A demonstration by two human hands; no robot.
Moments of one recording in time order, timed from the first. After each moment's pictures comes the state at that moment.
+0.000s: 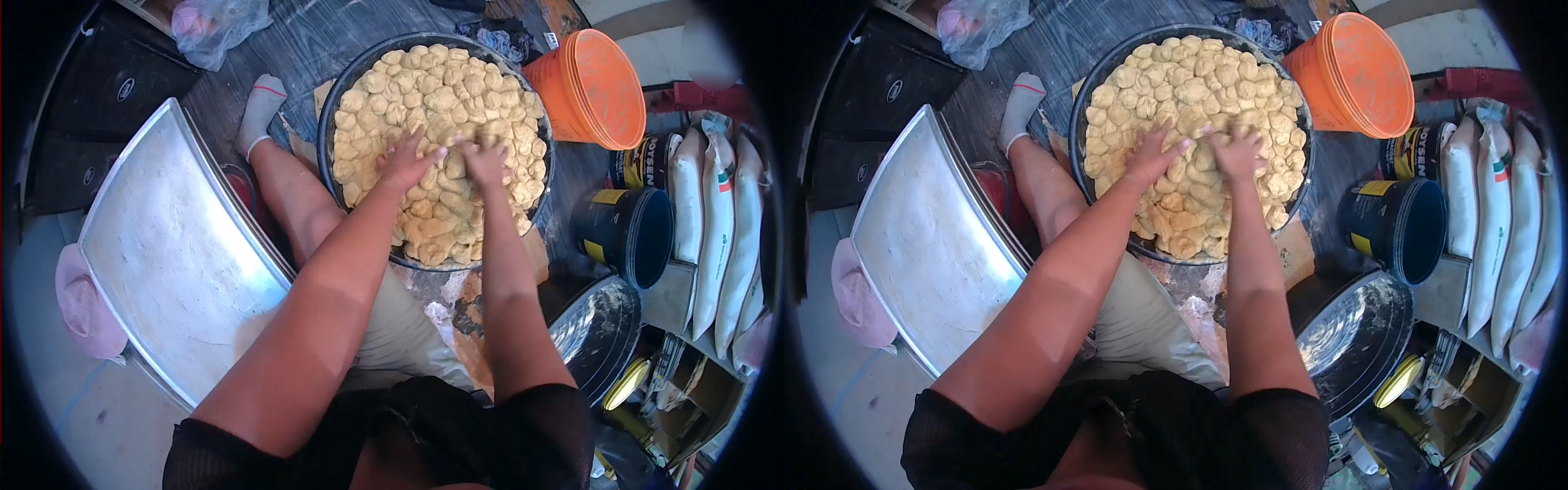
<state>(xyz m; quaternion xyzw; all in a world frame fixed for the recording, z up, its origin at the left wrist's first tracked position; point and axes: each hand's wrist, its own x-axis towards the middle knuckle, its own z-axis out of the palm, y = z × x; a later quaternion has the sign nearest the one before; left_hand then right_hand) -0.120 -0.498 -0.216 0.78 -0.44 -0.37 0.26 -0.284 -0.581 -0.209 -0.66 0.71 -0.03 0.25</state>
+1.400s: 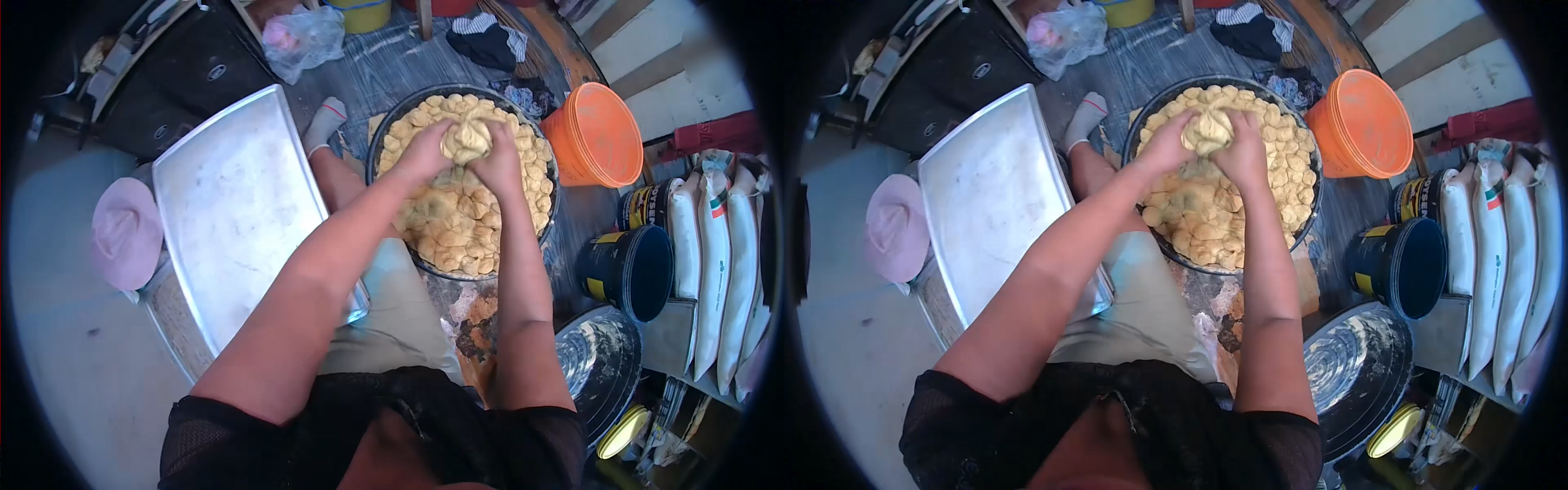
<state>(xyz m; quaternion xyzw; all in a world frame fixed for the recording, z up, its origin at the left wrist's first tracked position) -0.078 -0.482 -0.045 0.64 -0.56 -0.28 0.44 -0.237 -0.549 -0.019 -0.82 0.39 -0.31 0.27</state>
